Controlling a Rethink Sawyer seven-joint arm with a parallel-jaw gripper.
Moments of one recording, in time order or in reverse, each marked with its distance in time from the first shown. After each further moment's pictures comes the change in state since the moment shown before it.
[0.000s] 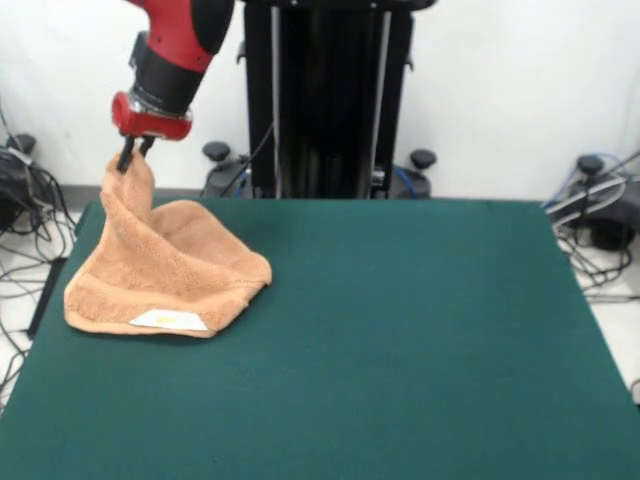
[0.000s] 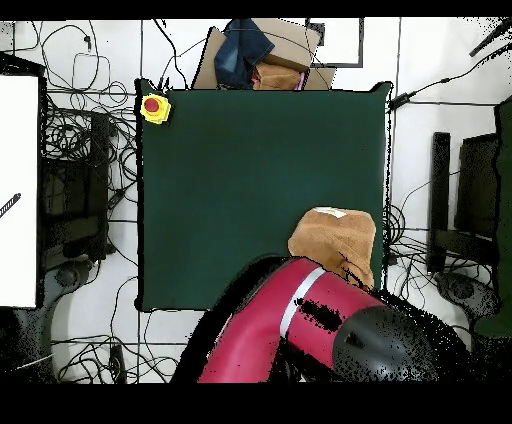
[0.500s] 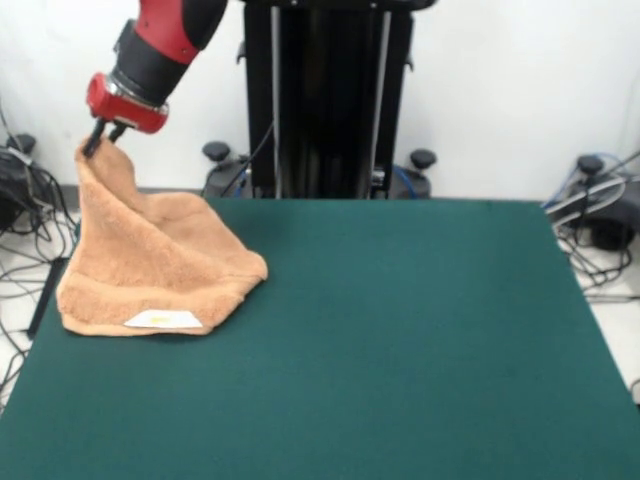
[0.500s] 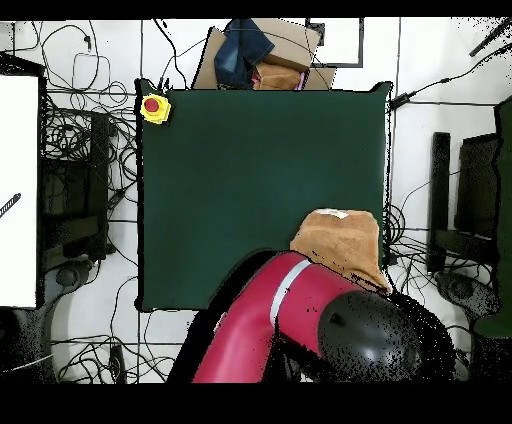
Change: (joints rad) arm 0.017 0.069 -0.099 0.043 0.195 -0.216 0.000
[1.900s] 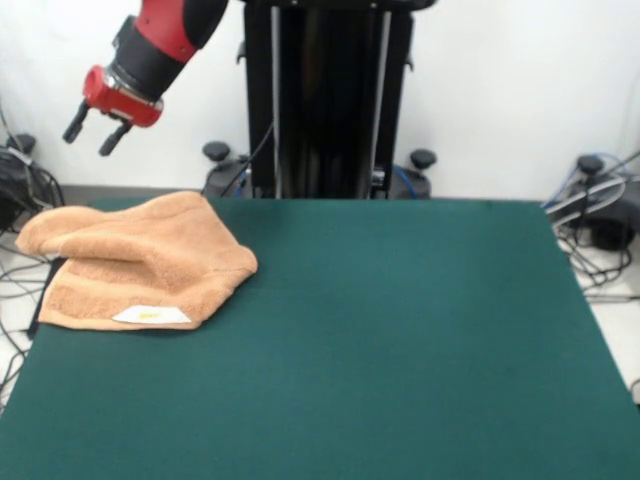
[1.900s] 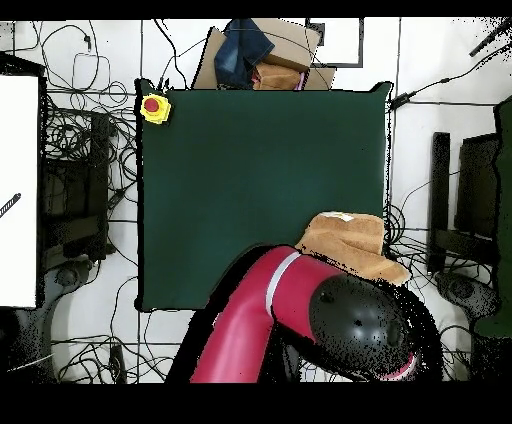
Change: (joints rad) arm 0.010 0.078 -0.049 0.018 0.066 -0.083 0.000
